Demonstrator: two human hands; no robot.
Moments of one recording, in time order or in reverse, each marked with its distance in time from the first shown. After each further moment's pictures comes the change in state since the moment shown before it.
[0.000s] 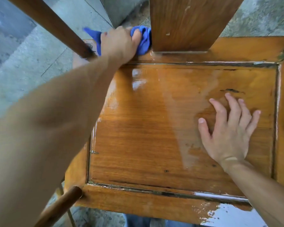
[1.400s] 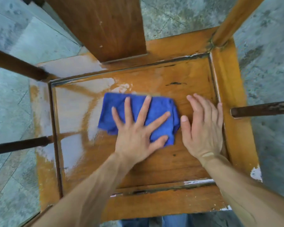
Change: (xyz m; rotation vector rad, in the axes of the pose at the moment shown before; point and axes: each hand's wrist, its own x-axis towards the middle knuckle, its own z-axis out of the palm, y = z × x) left_hand -0.240 0.107 0.068 0.033 0.043 0.561; right_hand -0.028 0.051 -0.008 0.210 0.174 0.032
